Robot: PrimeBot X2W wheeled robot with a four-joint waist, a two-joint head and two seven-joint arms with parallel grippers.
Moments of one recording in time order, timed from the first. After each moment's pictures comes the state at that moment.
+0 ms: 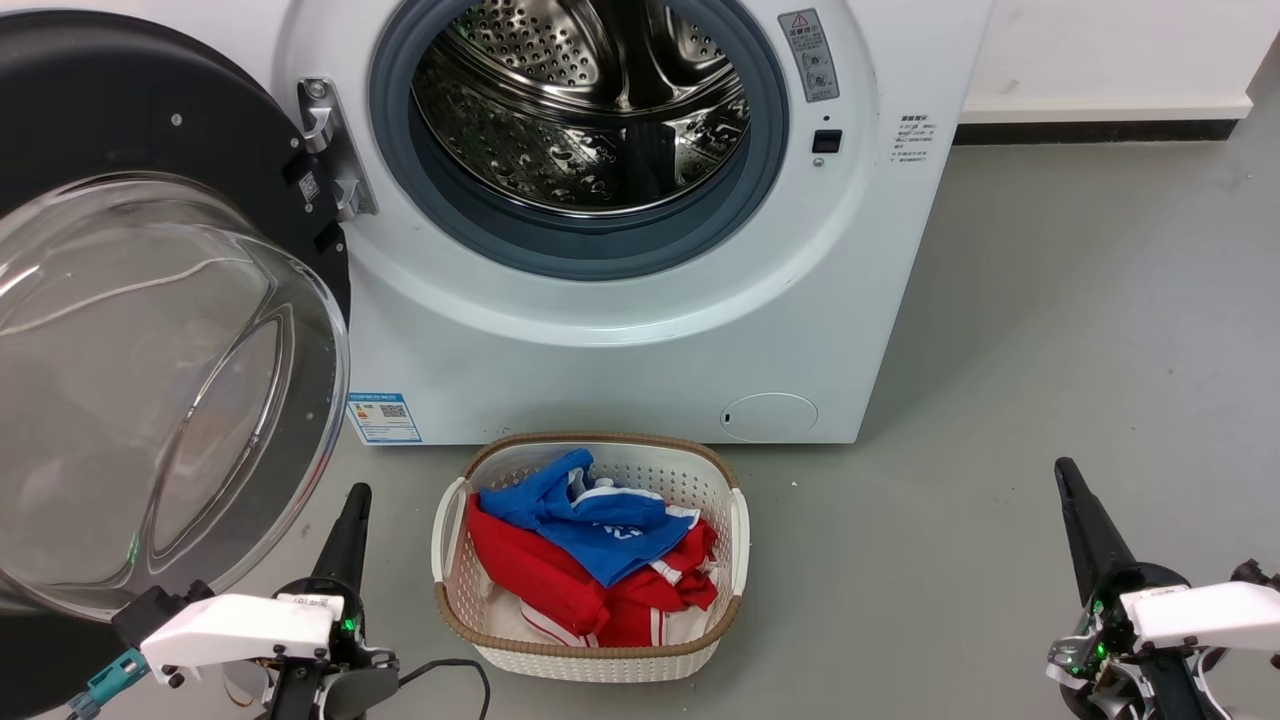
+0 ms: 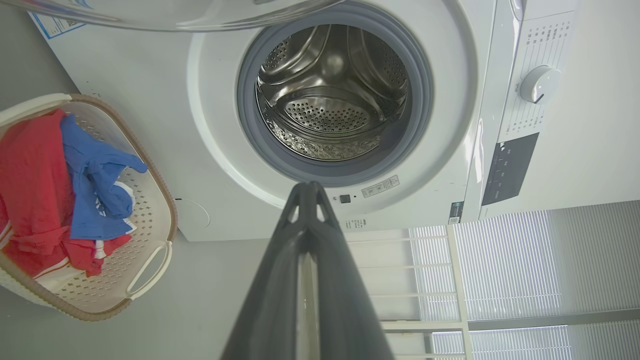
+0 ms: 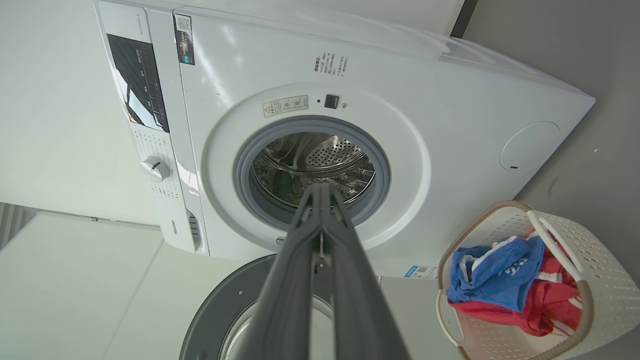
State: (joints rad) left arm -0.09 0.10 0.04 0.23 -1.47 -0.08 0.06; right arm -0.07 -0.07 -0.09 0.21 1.44 0.13 0.08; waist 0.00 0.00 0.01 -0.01
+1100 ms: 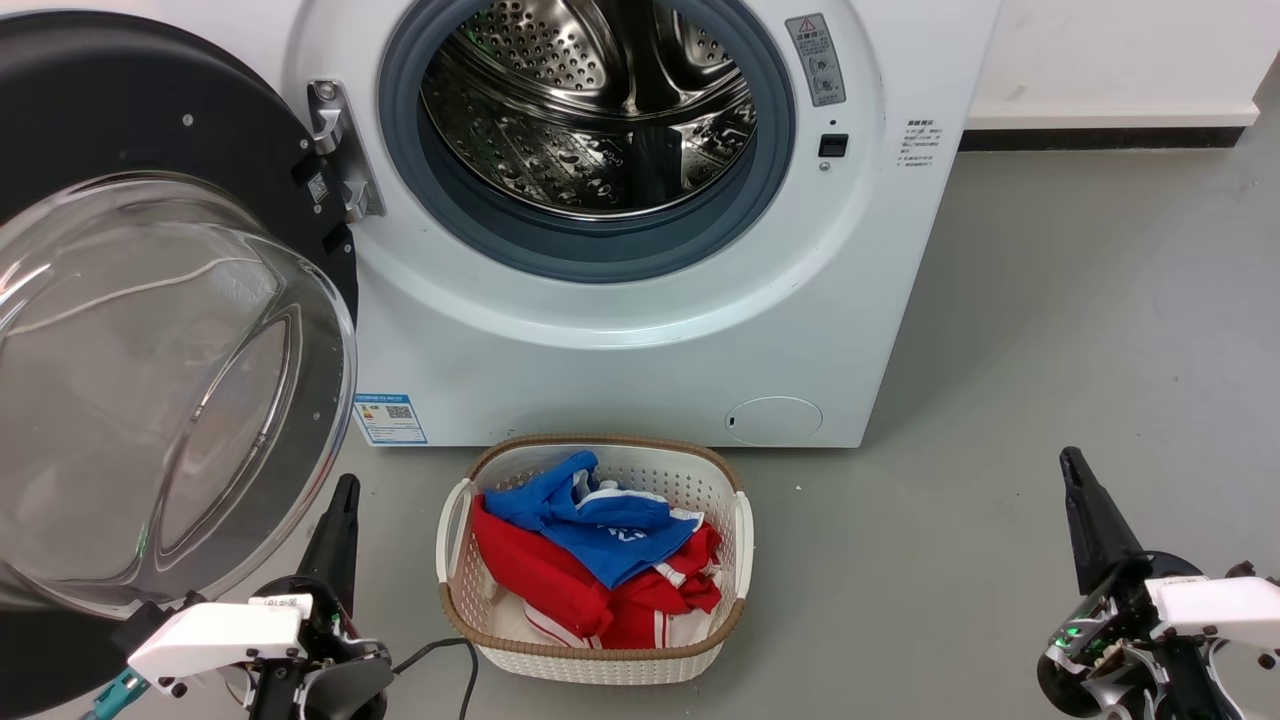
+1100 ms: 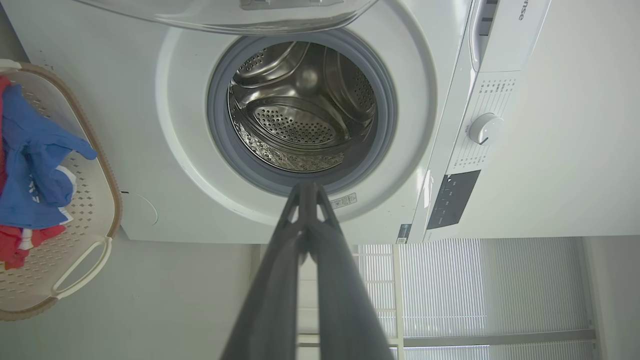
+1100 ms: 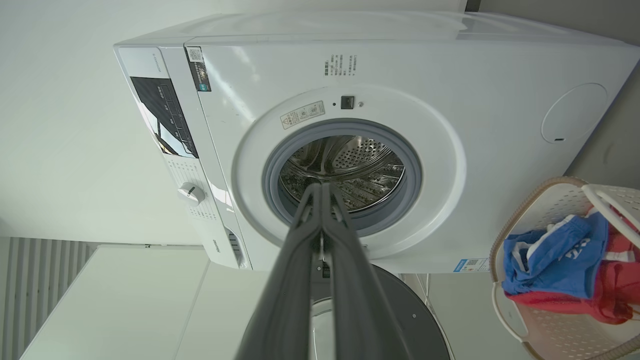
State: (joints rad) left arm -0.10 0.06 0.10 0.25 -1.62 -0.13 0.10; right arm -0.10 -0.06 -0.10 0.25 1.62 0.13 0.10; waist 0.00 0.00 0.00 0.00
